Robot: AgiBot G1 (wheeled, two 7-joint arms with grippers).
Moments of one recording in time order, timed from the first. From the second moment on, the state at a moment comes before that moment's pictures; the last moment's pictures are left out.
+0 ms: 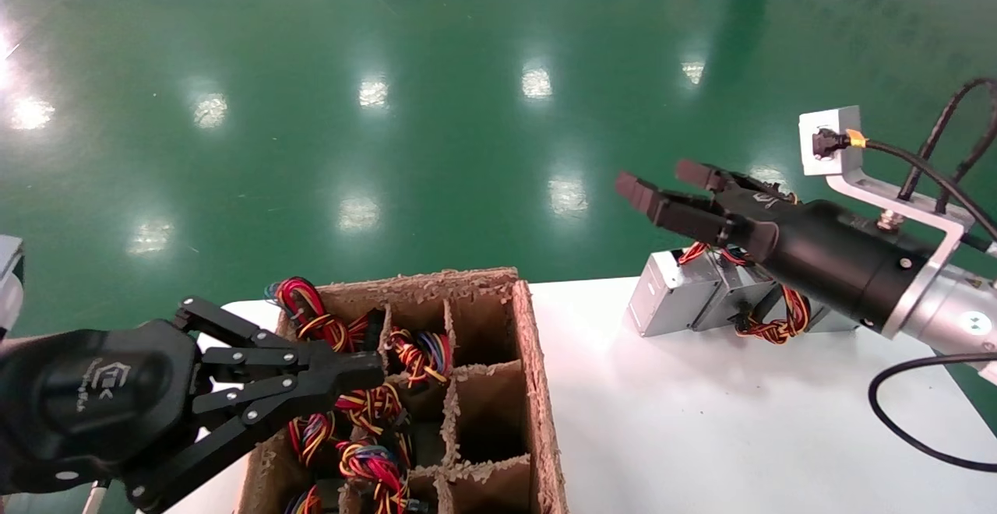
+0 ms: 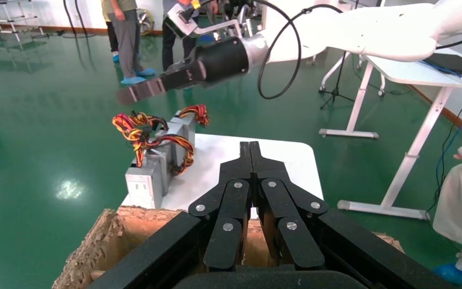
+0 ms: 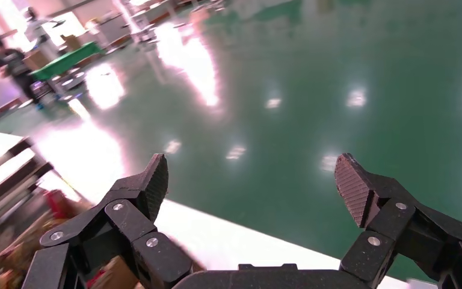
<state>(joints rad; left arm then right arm) -1.10 0.56 0.42 -1.25 0.63 1.44 -0.11 1.08 -0.67 -0.50 1.25 -0.86 -0.66 0.53</state>
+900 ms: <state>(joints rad) -1.10 0.56 0.42 -1.25 0.63 1.44 -0.11 1.08 -0.63 -0.33 1.28 -0.76 -1.29 0.27</state>
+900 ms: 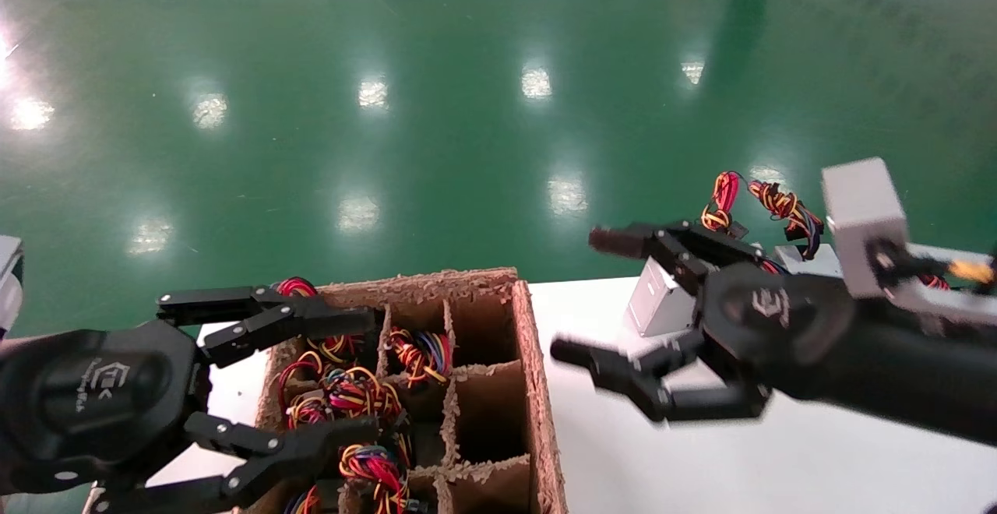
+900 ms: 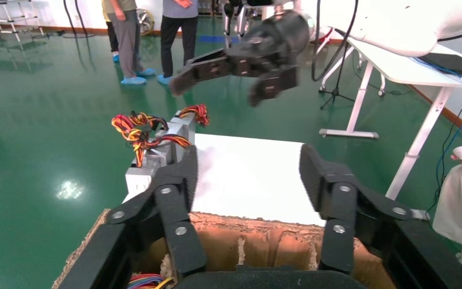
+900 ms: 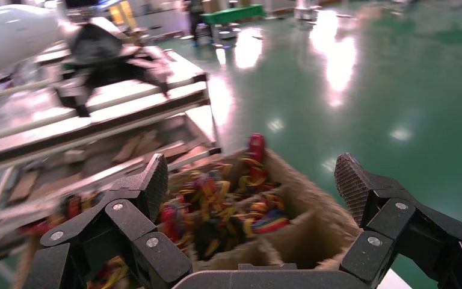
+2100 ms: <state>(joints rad) -1.10 0.56 0.42 -1.25 0.63 1.44 -0.11 1.07 -0.61 -0.28 1.28 -0.73 -1.50 0.19</state>
